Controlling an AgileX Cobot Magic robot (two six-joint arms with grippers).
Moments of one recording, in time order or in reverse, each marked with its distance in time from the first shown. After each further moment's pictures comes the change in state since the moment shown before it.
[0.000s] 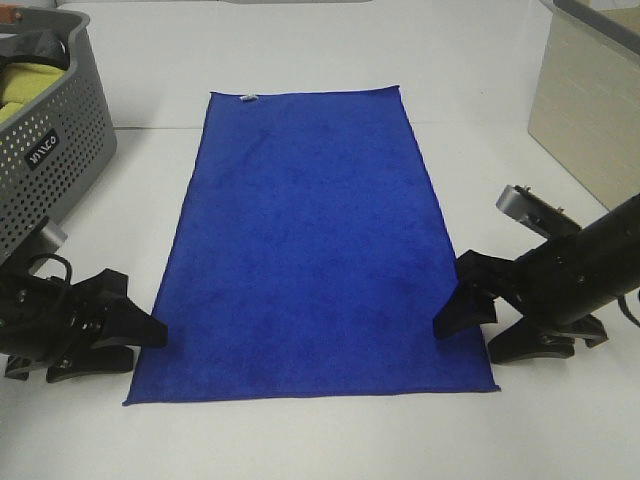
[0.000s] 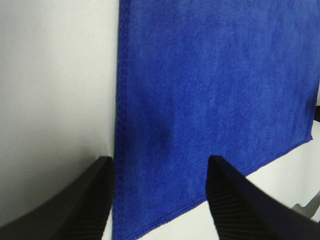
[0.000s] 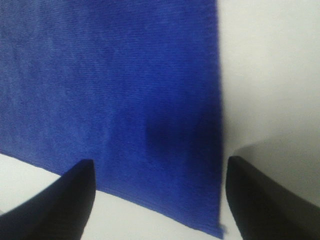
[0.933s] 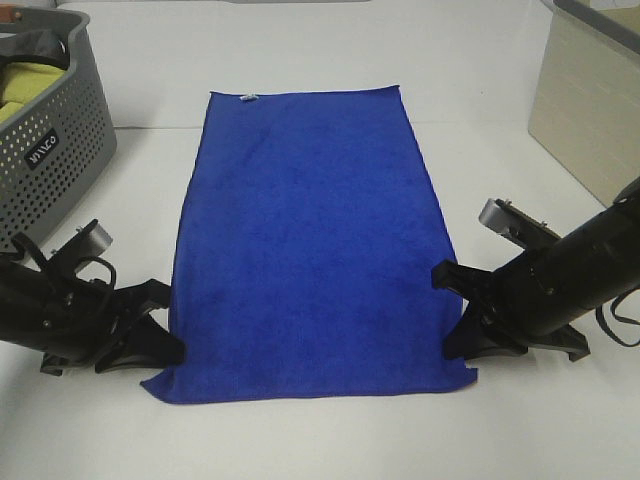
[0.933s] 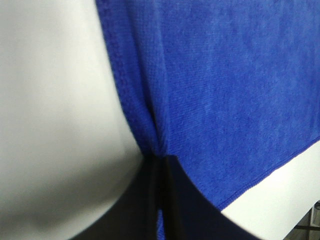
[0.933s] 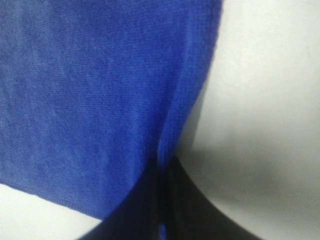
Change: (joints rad) left arm -0.124 0.048 -0.055 -0.020 -0.059 -0.003; right arm 0.062 0.029 0.012 0.086 -0.088 0.036
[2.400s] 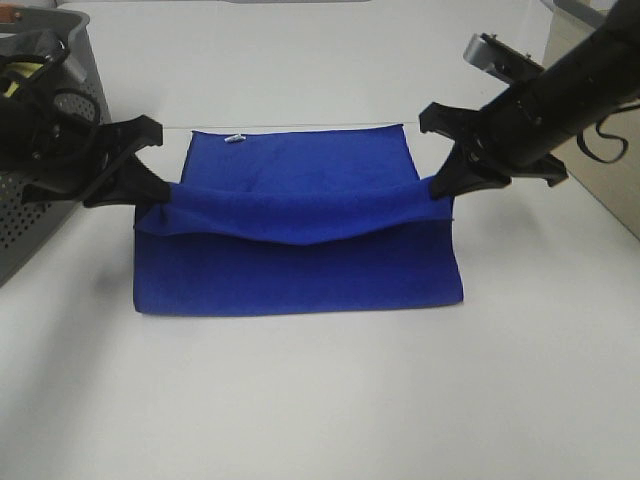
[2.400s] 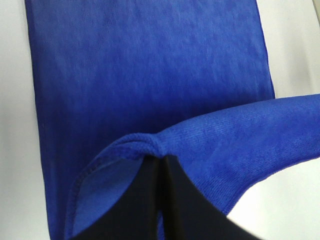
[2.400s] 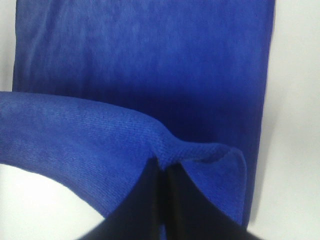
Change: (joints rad) left arm 0.000 -0.205 -0.330 0.473 -0.105 -0.543; right arm 0.000 -0.030 -0.496 -0.387 0.196 0.299
